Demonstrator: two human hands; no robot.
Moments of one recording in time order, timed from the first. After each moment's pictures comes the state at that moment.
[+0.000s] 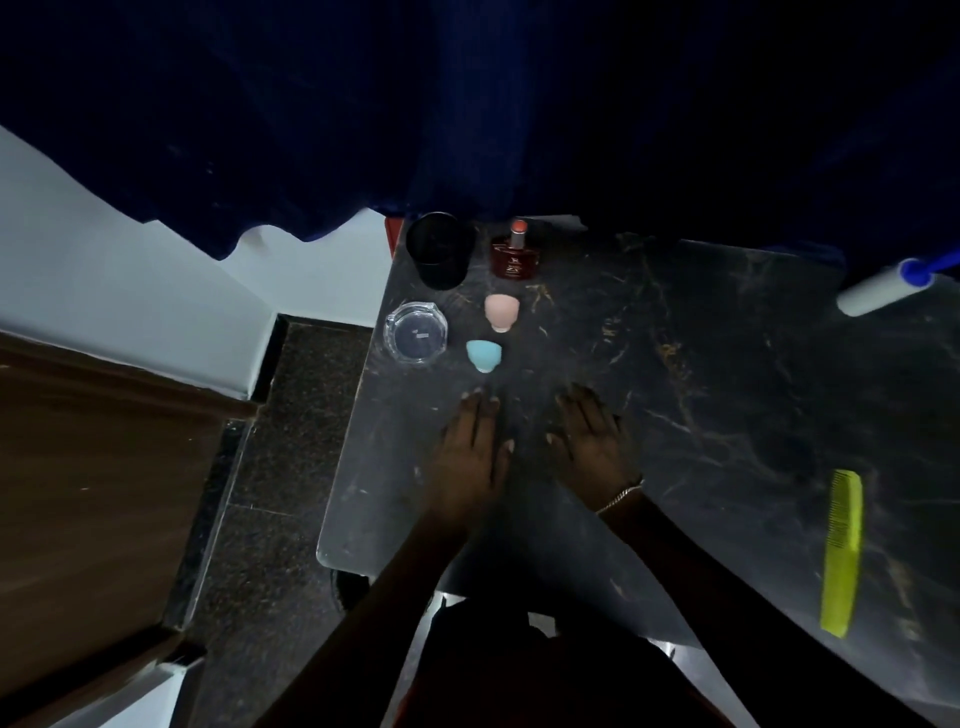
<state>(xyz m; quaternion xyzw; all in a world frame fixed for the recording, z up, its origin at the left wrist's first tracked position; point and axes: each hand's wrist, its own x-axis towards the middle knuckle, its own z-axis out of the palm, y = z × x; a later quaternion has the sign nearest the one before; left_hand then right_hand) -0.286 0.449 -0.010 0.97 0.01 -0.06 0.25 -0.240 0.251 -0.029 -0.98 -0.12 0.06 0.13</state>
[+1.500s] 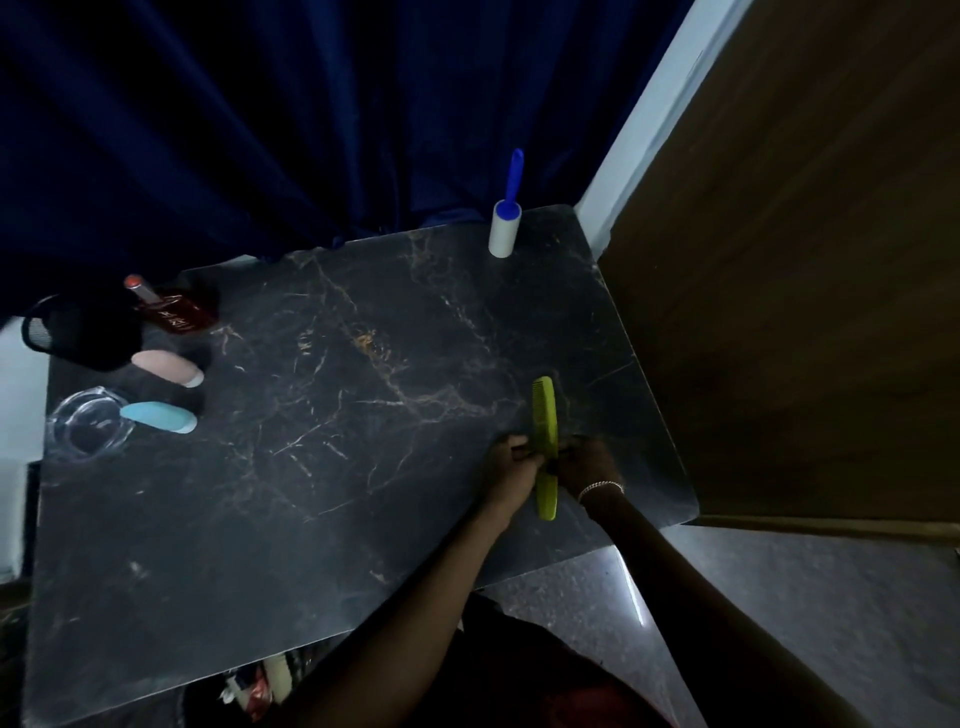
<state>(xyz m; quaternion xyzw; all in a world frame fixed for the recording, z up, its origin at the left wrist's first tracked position) -0.327 0.045 -0.015 0.70 0.14 -0.41 0.57 -0.358 -0.080 -0.010 -0.84 0.36 0.18 0.37</state>
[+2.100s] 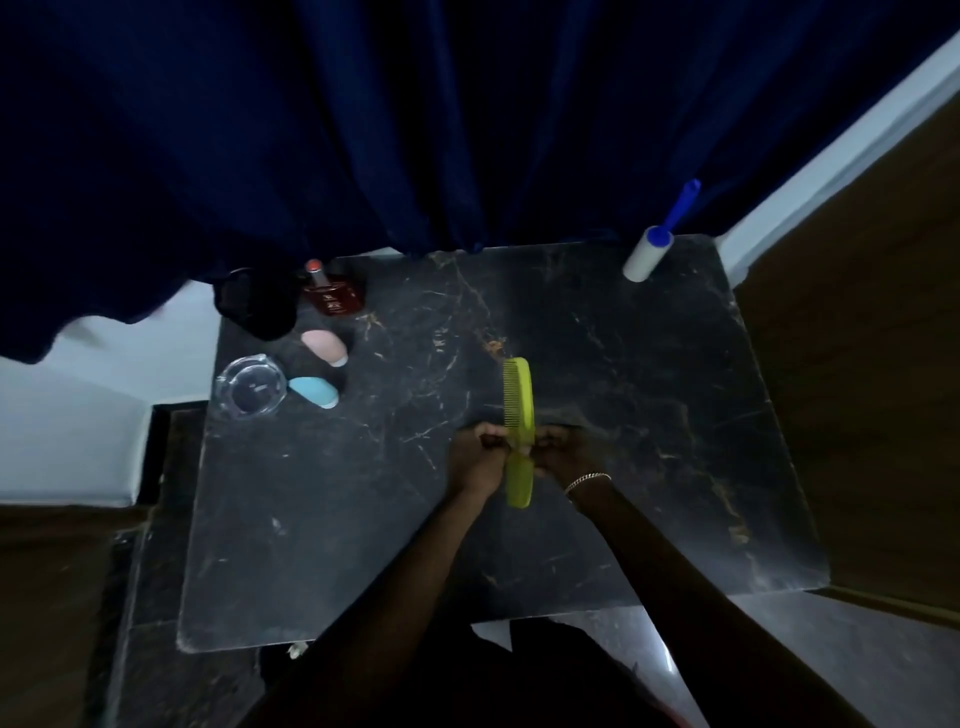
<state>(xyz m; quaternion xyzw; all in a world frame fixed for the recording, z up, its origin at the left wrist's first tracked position) -0.250 0.230 -0.008 0.76 0.20 -0.24 0.56 -0.265 0.094 0.000 -0.69 0.31 0.23 0.61</state>
